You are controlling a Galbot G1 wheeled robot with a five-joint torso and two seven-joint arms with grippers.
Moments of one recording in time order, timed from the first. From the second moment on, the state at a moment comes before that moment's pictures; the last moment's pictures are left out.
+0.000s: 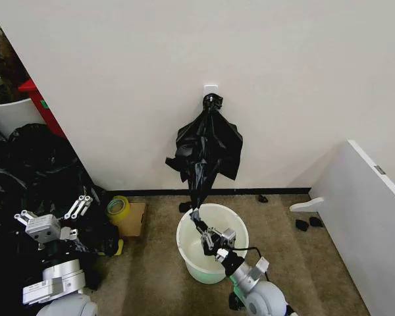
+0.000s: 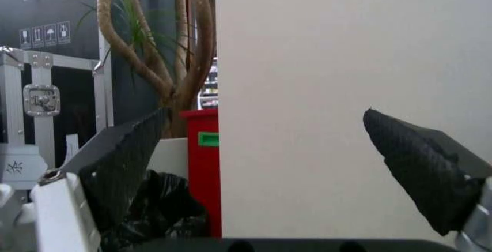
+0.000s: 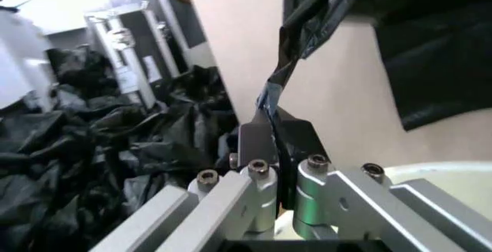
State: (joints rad) left arm 1.68 -1.44 -0.69 -2.28 -0.04 -0.37 -0.32; right arm -1.33 1.24 0.08 1.69 0.56 0.37 -0.50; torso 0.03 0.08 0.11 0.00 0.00
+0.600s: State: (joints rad) left arm 1.68 -1.45 -0.69 -2.27 -0.04 -0.37 -0.32; right arm -1.31 1.25 0.18 1.64 0.53 0.57 -0.66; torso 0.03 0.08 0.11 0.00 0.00
